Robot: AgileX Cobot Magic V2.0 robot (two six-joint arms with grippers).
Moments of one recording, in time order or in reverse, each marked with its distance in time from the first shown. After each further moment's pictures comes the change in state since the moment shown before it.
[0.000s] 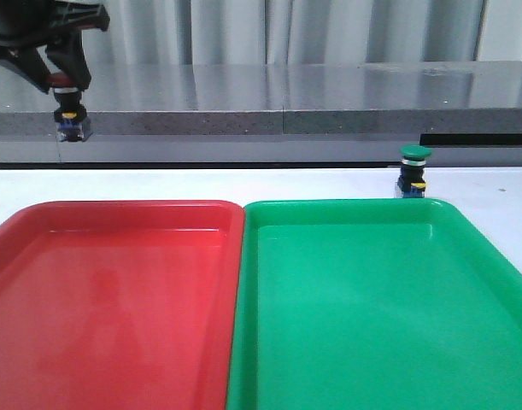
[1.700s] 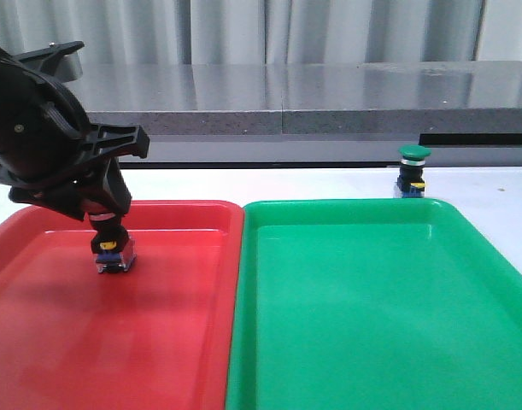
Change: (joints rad) left arm -0.218 -0.190 0.694 -0.167 -0.478 0.000; right arm 0.000 0.000 0.000 0.000 0.000 0.000
